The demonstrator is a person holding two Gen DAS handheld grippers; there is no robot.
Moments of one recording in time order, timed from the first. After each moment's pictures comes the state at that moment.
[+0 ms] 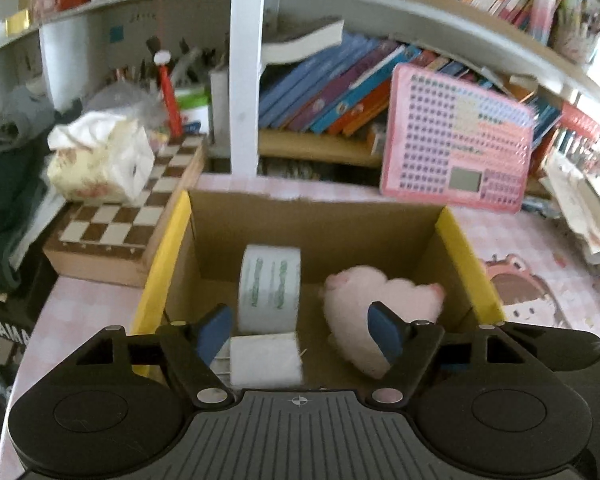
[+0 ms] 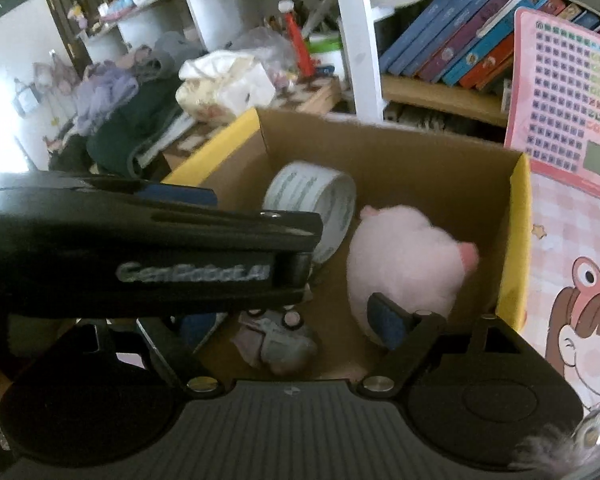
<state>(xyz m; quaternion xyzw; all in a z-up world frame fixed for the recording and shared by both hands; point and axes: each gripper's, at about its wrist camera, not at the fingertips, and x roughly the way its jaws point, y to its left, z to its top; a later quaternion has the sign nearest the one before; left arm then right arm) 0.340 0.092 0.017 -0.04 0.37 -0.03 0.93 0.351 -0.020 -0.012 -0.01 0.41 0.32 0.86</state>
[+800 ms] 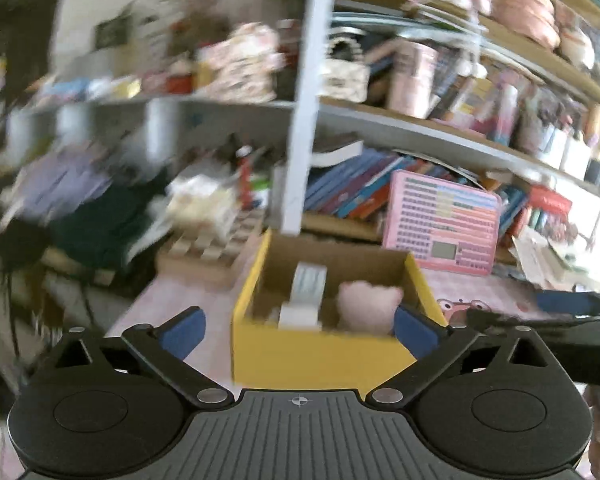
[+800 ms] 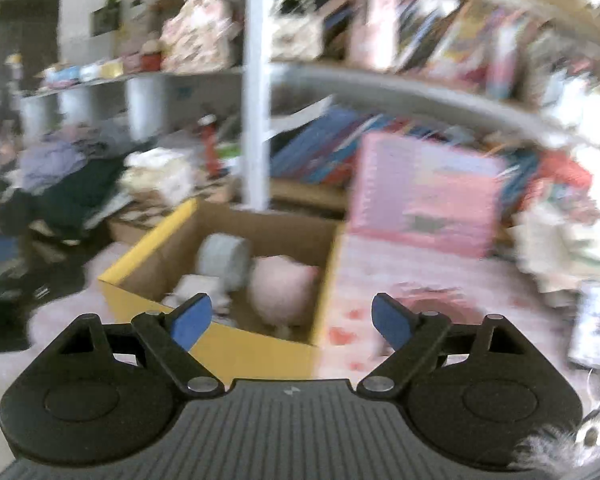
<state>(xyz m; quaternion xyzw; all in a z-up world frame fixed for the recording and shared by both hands) 0.114 0.111 0.071 -0.09 0.23 0.03 0.97 0.167 -0.069 0.080 -0.07 0.25 0.11 0.96</state>
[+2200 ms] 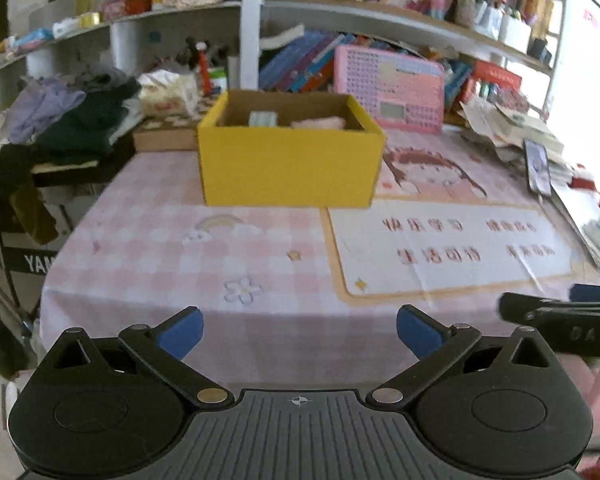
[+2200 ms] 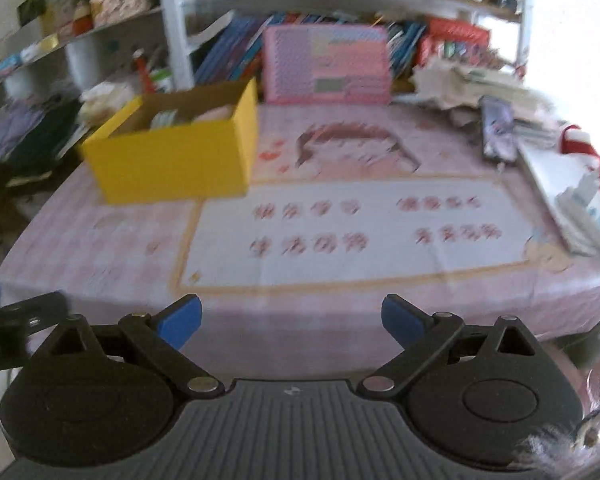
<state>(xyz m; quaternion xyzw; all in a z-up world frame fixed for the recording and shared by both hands) -0.004 0.065 0.007 -0.02 0.36 -0.04 0.93 -0.003 -0.139 0.016 0.02 0.38 0.04 0.93</state>
